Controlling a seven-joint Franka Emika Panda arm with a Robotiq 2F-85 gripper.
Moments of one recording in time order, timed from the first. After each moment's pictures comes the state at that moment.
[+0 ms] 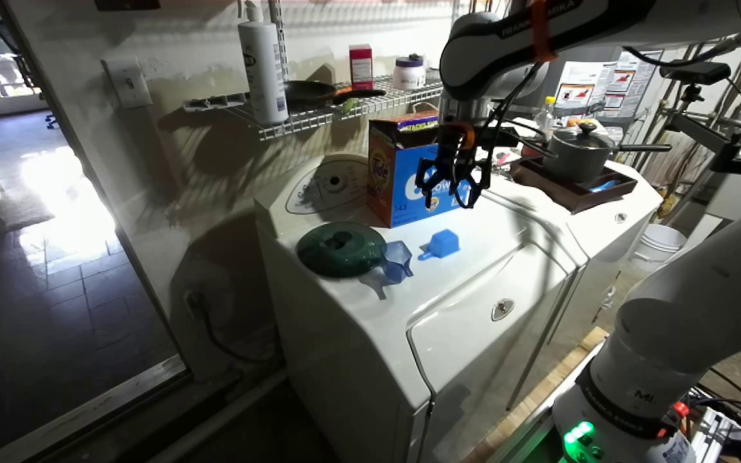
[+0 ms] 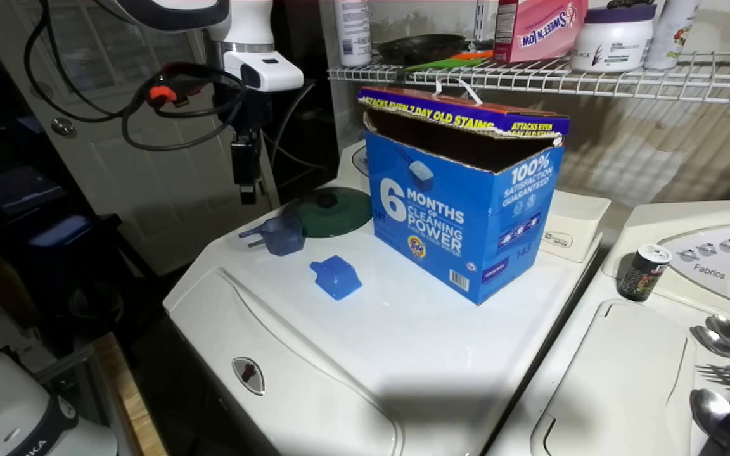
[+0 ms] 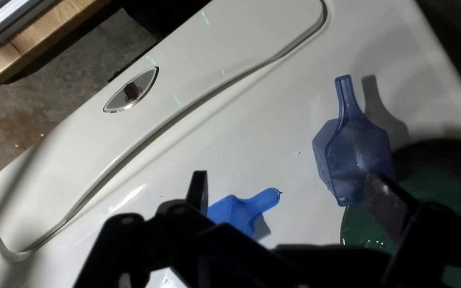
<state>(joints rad) -0.06 -0.35 0.03 -2.37 0.11 1.89 0.54</state>
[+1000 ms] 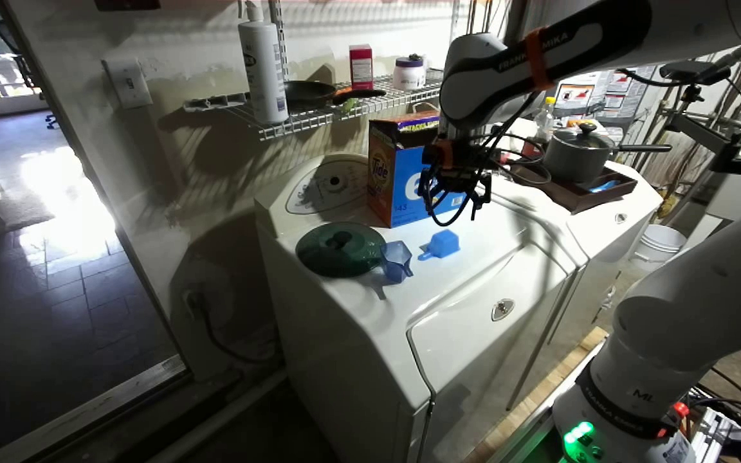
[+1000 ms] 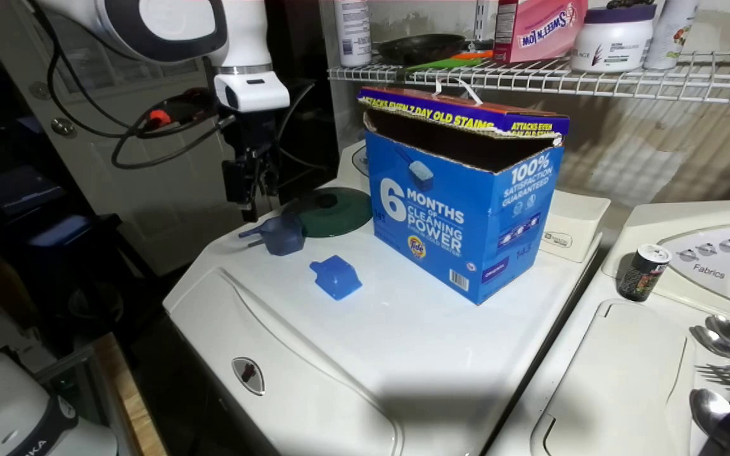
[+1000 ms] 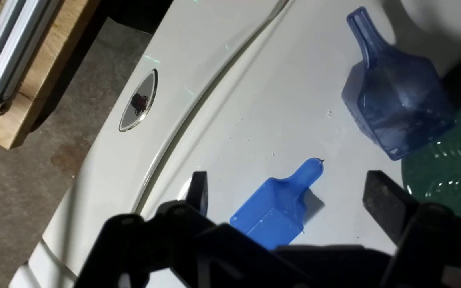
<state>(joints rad) -0.10 -0.36 0.07 -2.46 0.03 2.03 0.92</state>
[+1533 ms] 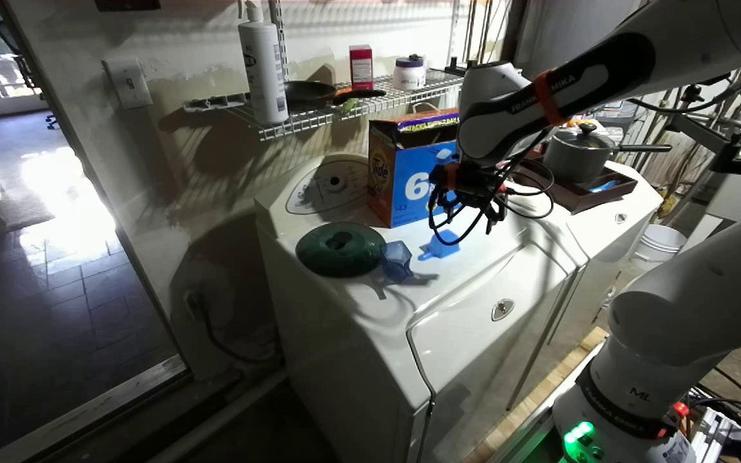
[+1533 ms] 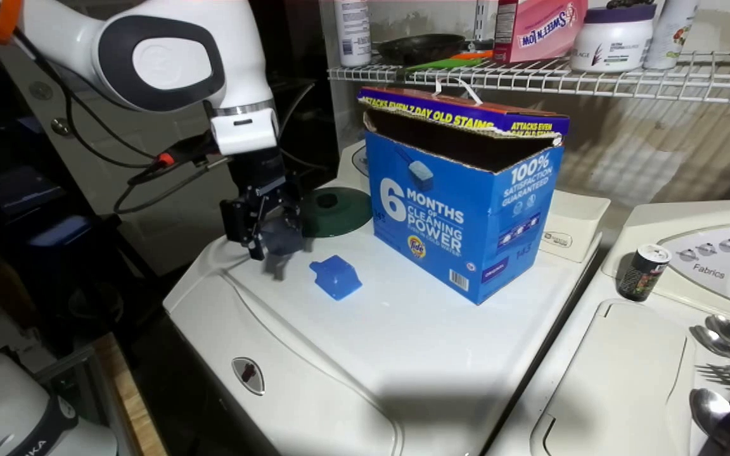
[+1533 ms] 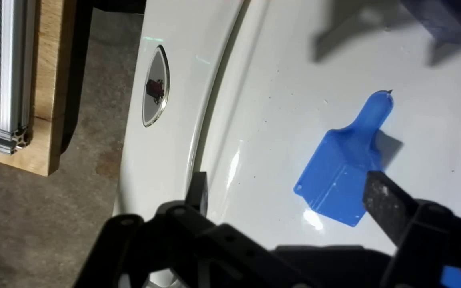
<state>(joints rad) -0.17 -0.38 0.08 -2.61 -0.09 2.20 1.20</state>
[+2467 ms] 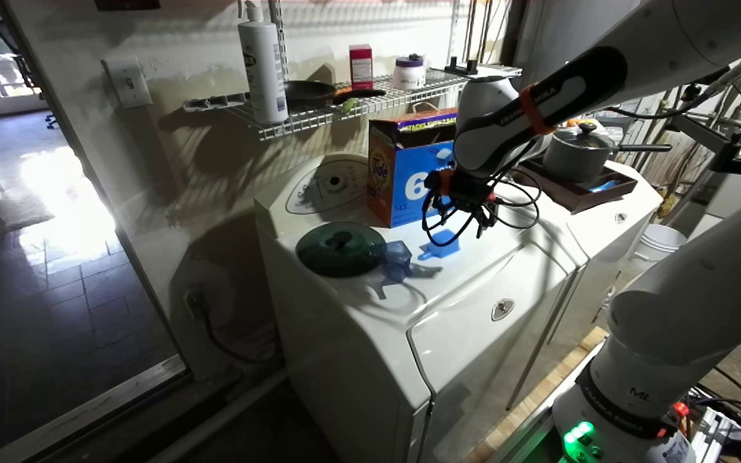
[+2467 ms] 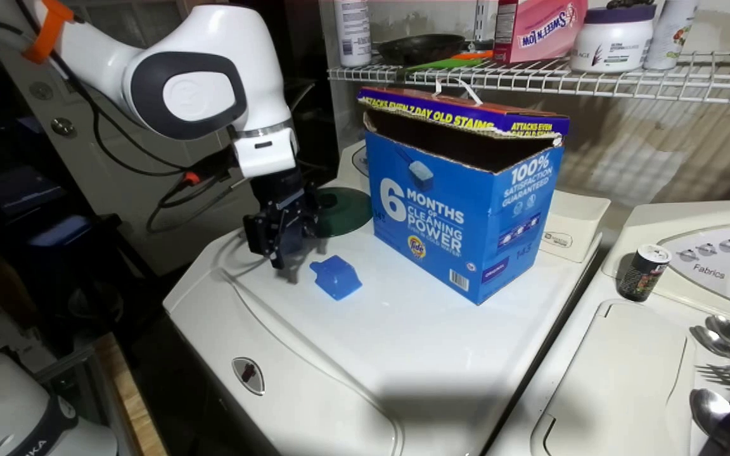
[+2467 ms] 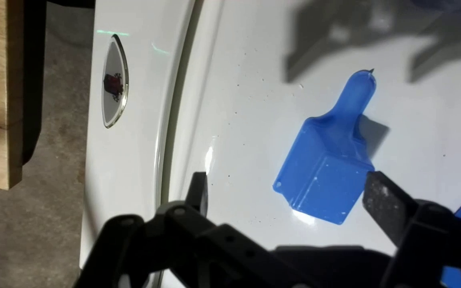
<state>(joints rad) -0.18 -0.29 0.06 -2.61 -0.10 2.35 1.23</state>
